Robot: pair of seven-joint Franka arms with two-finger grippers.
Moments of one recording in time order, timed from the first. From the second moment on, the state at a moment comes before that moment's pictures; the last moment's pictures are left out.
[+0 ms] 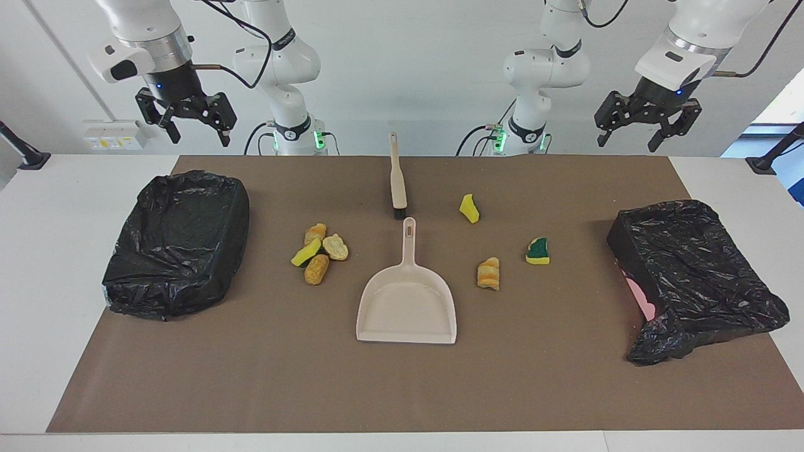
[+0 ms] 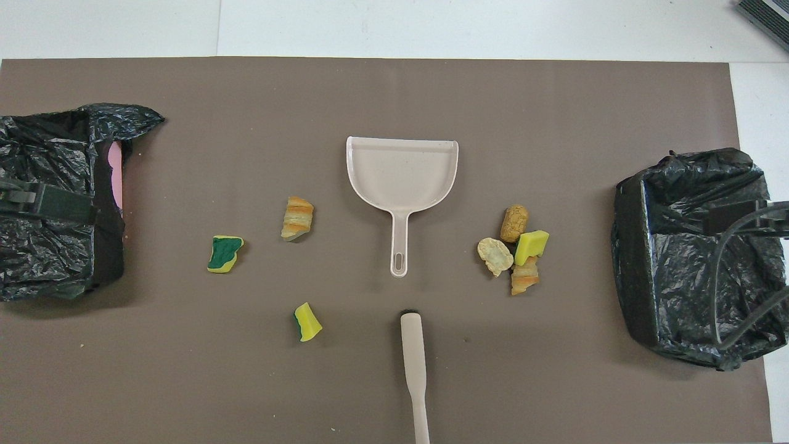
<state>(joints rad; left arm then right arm) -0.10 -0.02 -0.03 -1.43 -0.02 1.42 0.06 0.06 -0.12 -0.05 -1.61 -0.04 1.51 0.07</state>
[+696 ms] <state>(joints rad) -0.10 -0.02 -0.03 -1.43 -0.02 1.42 0.06 0.06 -0.12 -0.05 -1.61 -0.04 1.51 0.07</state>
